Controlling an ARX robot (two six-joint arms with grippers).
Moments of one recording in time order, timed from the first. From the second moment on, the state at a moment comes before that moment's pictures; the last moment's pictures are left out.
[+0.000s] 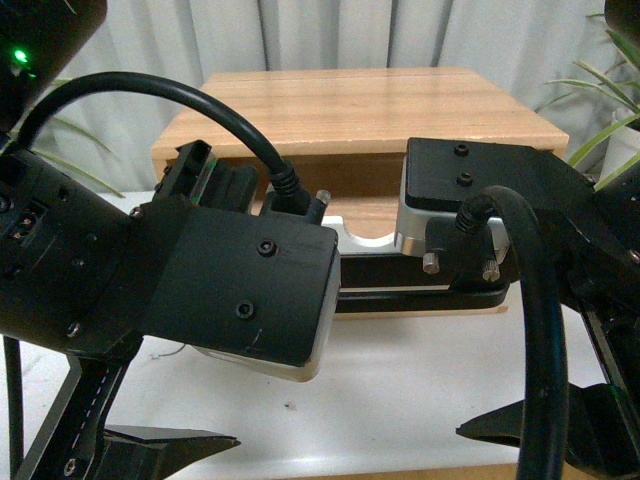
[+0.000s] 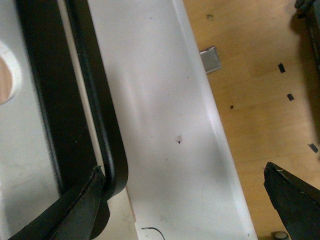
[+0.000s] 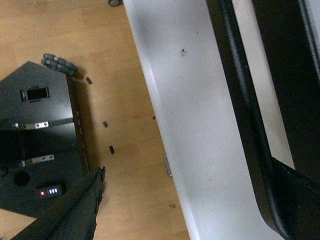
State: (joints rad) left arm -0.38 1.55 0.91 -0.38 0.33 1.42; right arm 0.35 1.66 1.06 -0.57 -0.43 -1.04
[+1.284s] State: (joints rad) left arm 0.45 0.58 0.22 0.07 0.59 0.05; right arm -0.39 0.43 0.25 0.10 -0.04 -0.03
